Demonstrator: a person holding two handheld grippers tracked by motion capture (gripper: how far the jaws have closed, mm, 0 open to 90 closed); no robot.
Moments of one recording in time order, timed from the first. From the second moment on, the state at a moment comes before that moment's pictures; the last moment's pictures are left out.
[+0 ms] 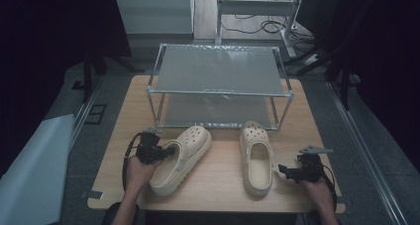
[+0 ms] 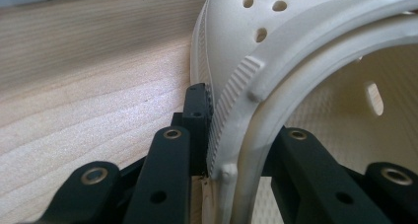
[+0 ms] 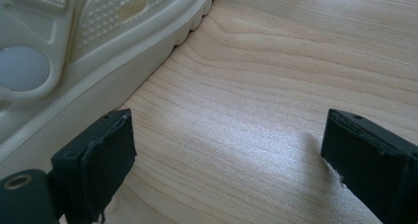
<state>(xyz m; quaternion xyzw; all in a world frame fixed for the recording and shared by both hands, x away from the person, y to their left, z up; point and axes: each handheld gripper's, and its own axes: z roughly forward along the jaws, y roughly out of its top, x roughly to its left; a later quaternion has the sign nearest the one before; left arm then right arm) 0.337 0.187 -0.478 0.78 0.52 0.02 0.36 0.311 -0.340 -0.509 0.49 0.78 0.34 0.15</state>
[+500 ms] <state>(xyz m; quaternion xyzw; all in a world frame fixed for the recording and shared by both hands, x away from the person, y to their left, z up) 0.341 0.203 -0.476 0.74 0.54 -0.03 0.40 0.311 -0.340 -0.508 0.49 0.78 0.34 0.15</state>
